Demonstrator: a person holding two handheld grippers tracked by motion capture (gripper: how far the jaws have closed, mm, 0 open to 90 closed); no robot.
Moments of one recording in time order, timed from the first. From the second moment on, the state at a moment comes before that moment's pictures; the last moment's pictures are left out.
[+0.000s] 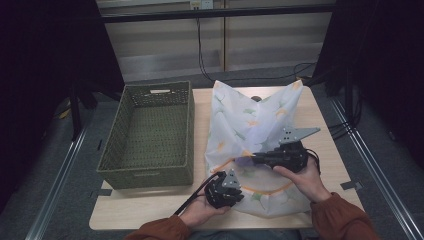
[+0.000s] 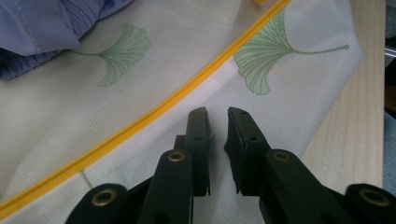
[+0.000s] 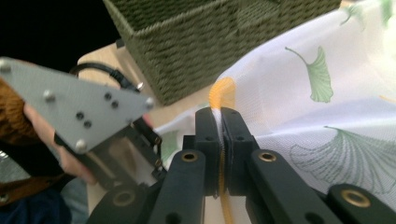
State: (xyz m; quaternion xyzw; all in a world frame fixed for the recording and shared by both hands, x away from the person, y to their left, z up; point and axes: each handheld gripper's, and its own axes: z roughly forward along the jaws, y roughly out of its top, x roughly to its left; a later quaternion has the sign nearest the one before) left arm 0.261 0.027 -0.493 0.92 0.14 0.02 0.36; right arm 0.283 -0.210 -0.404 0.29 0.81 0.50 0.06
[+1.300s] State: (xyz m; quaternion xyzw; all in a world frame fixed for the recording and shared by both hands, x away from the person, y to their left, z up) left arm 0.267 0.073 -0.486 0.92 0.20 0.04 0.32; right arm 0.284 -0.224 -0.487 0.34 0.87 0.36 0.00
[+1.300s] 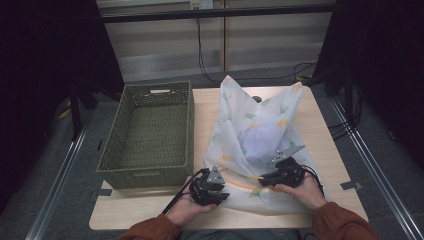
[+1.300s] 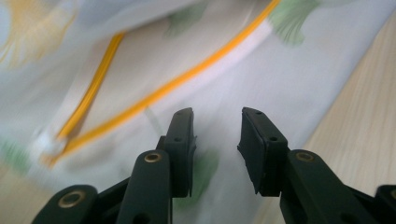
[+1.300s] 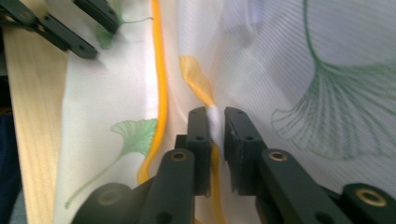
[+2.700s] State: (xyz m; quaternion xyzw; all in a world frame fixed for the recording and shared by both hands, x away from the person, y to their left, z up) left arm 0.255 0.109 -0.489 0.92 0.20 0.02 0.34; right arm 0.276 -0.285 -0.492 0.44 0.83 0.33 0.08
